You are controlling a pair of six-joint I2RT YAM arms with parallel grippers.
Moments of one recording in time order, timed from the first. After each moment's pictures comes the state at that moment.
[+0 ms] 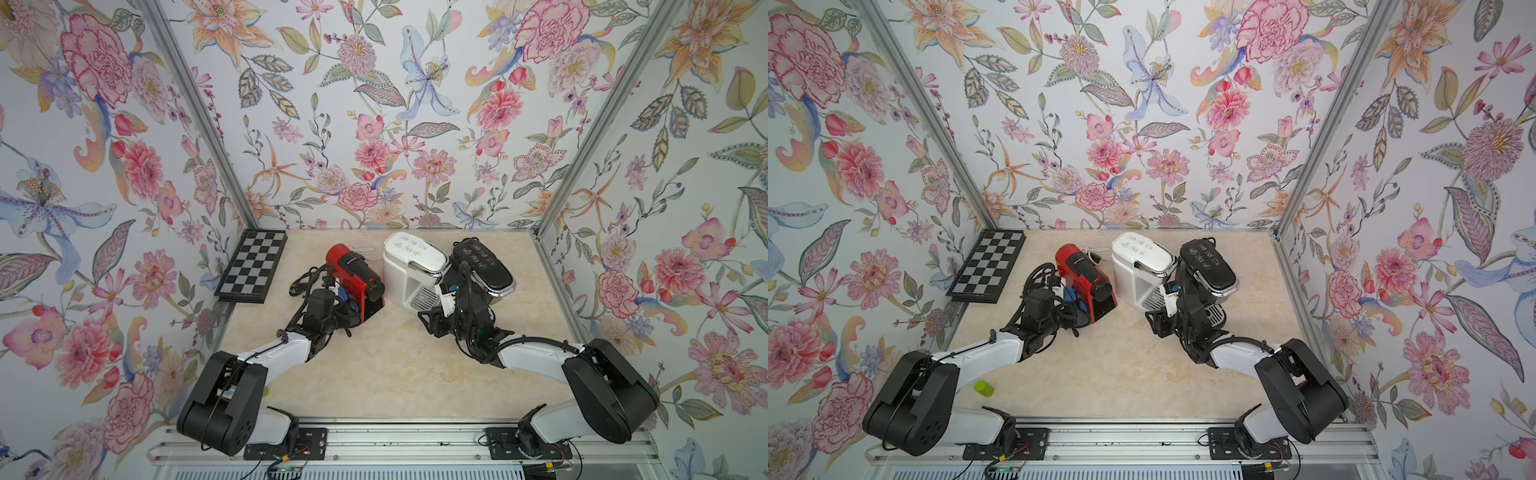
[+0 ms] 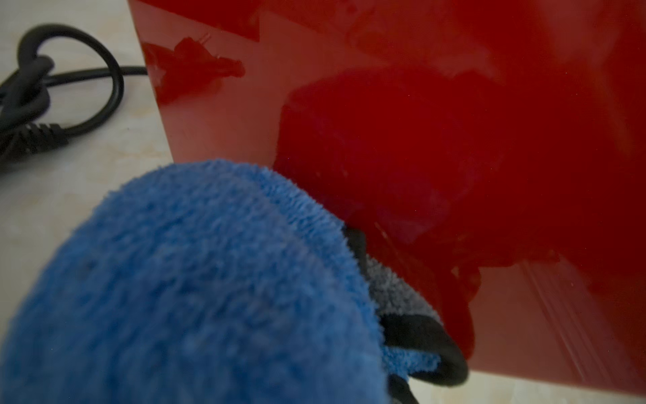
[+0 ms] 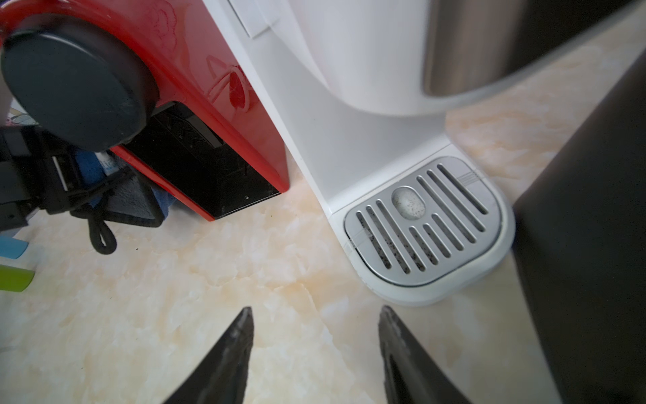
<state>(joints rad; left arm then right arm) -0.36 1.41 0.55 0.21 0.03 -0.37 0.60 1.46 0.56 0.41 -0.17 0.30</state>
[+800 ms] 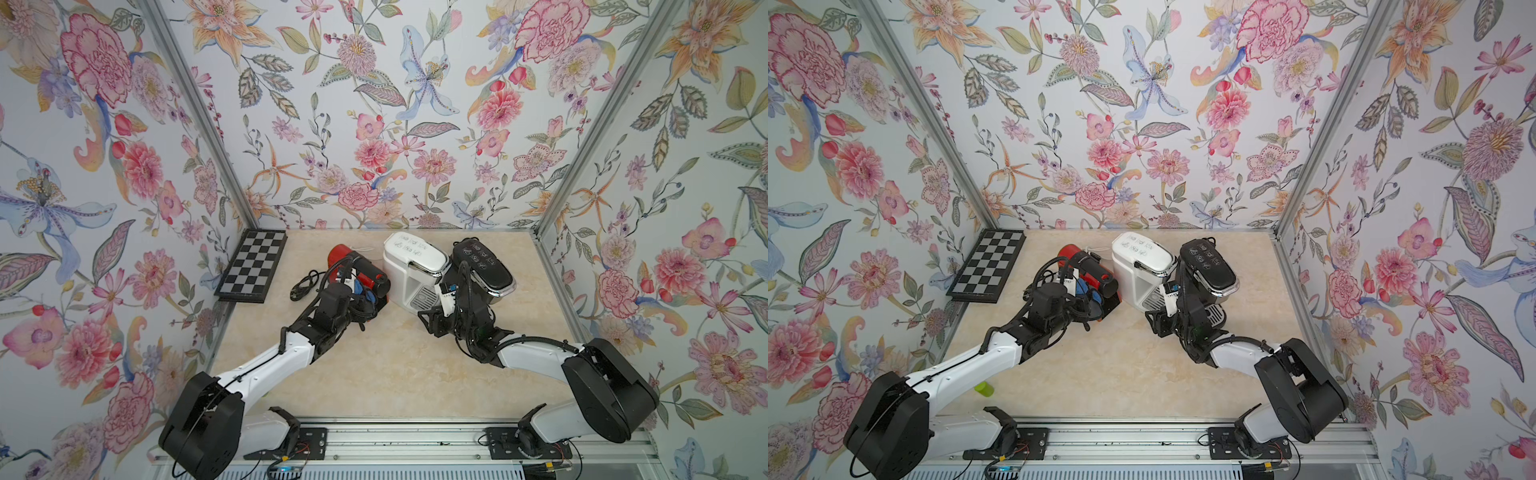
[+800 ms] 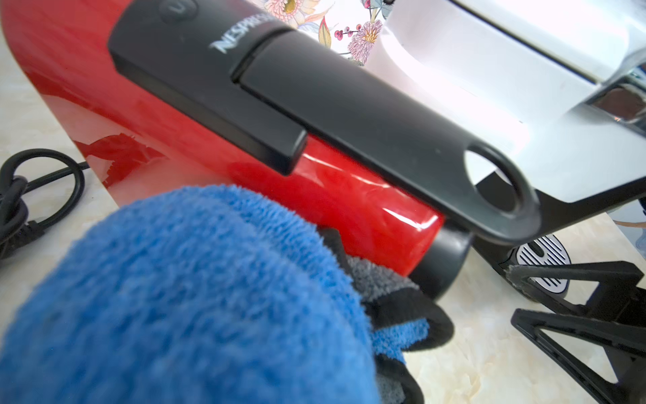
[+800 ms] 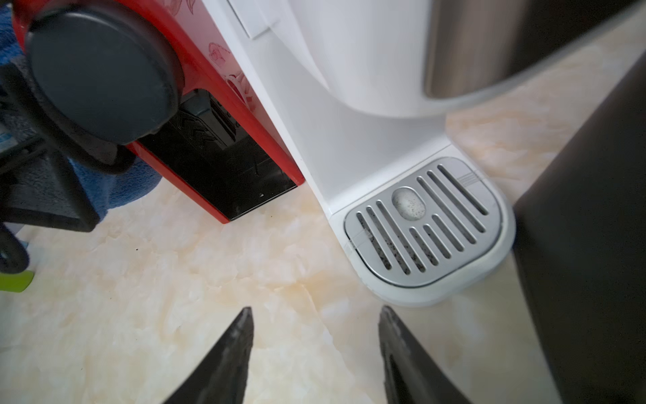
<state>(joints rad) -0.57 1.27 0.70 0.03 -0.11 -0.38 0.60 1.47 0.56 0.41 -0.17 0.30</state>
